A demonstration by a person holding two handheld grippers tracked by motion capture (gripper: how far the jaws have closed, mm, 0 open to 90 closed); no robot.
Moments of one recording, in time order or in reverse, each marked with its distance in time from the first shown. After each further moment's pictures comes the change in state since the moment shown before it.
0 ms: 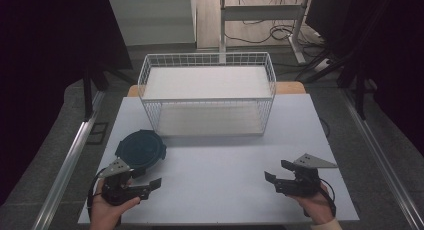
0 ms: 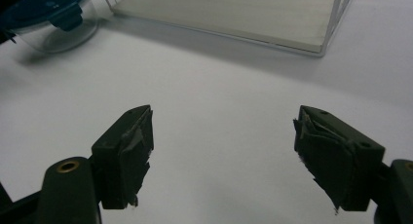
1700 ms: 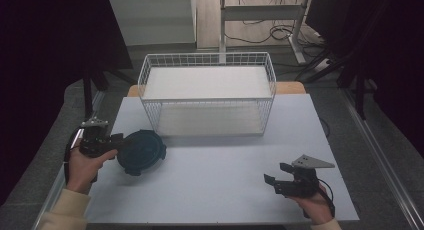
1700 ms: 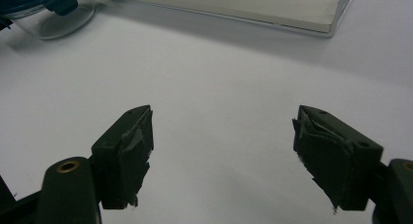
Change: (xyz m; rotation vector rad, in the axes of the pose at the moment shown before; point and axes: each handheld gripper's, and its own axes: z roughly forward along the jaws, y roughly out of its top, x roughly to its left) left arm 0.105 0.074 -0.004 0.098 0.202 -0.056; right arm -0.004 -0.007 0.008 0.050 0.014 0.013
